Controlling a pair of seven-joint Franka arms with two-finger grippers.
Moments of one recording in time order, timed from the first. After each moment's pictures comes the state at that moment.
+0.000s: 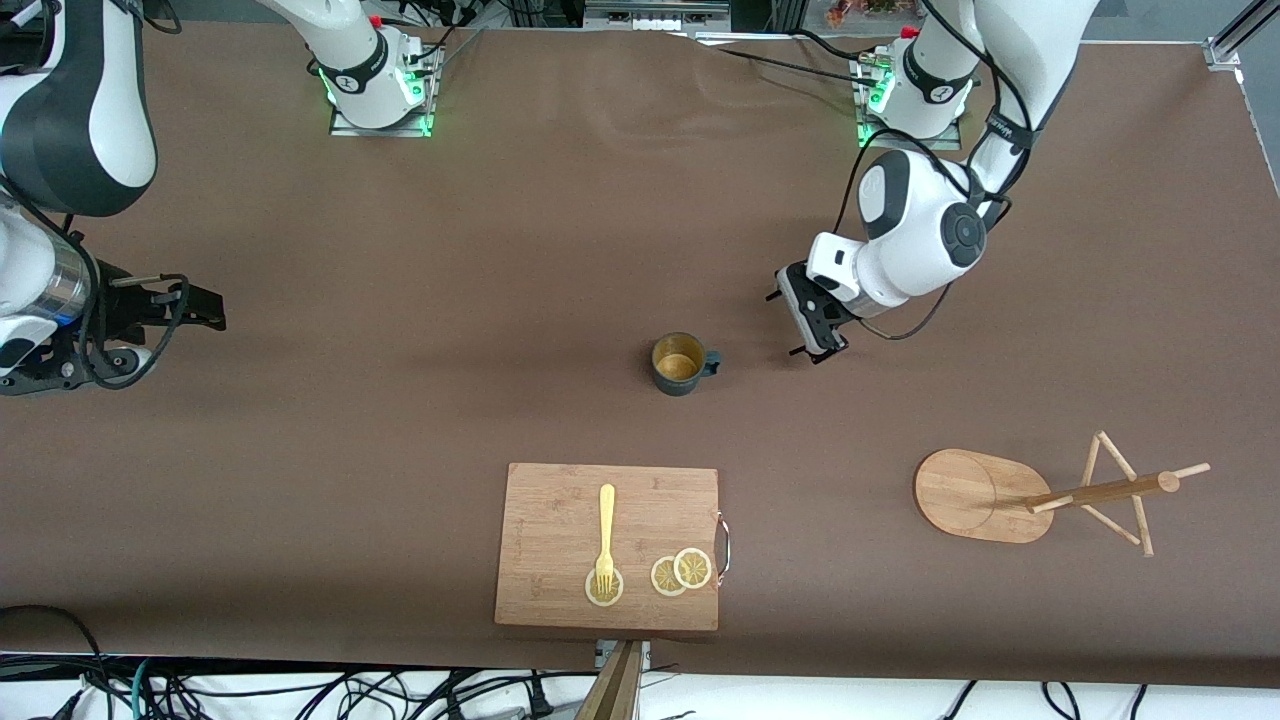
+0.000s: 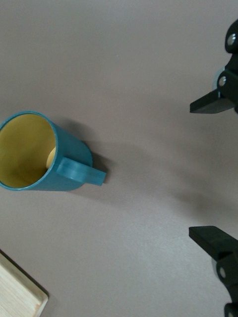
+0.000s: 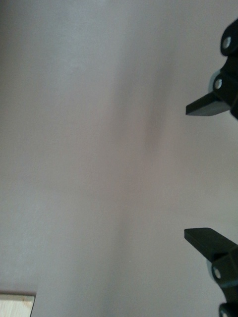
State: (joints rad) left arm -0.09 0.34 -0.37 -2.22 -0.56 2.63 1.14; right arm 0.31 0.27 -0.35 -1.52 0.04 1.68 -0.26
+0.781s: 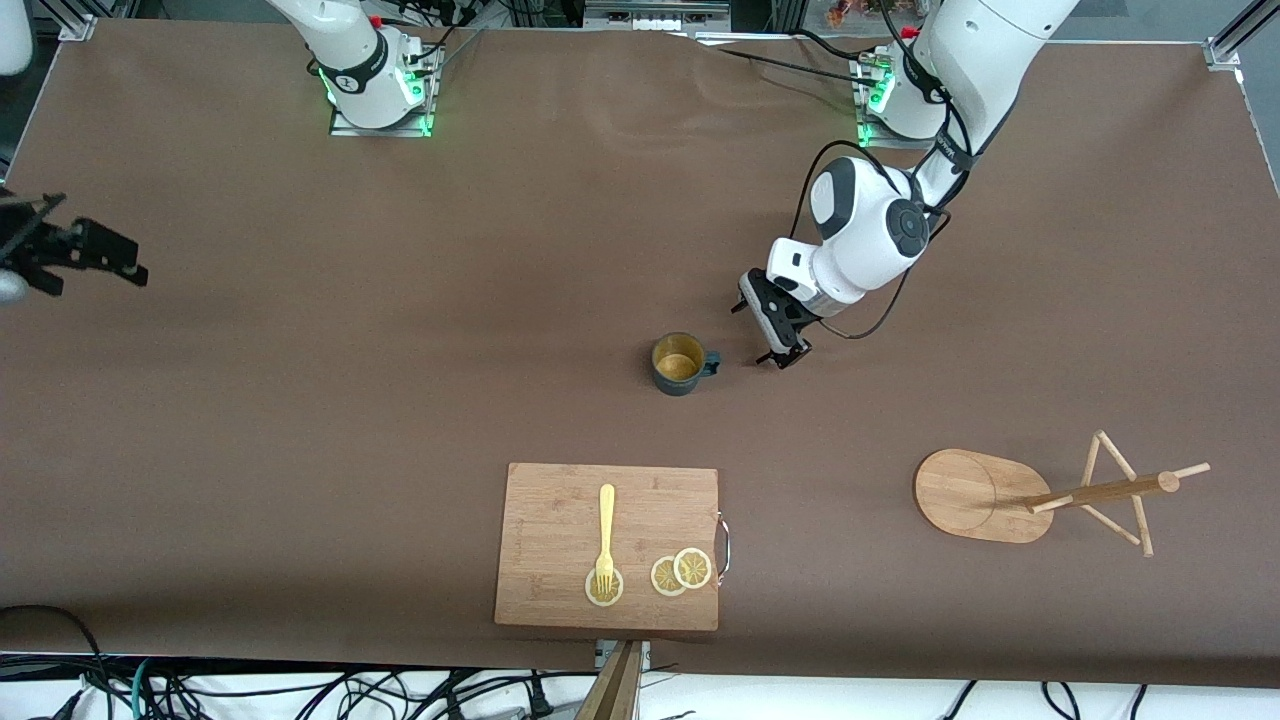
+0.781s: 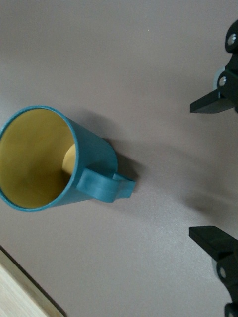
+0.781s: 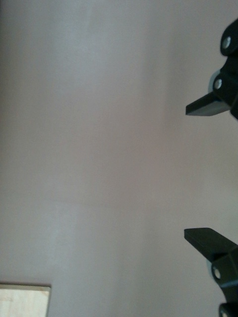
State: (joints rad) left arm -0.12 0.46 -0.45 -2.22 -0.62 2.89 1.14; right arm -0.02 0.01 -0.10 -1.70 0.02 1.69 -0.24
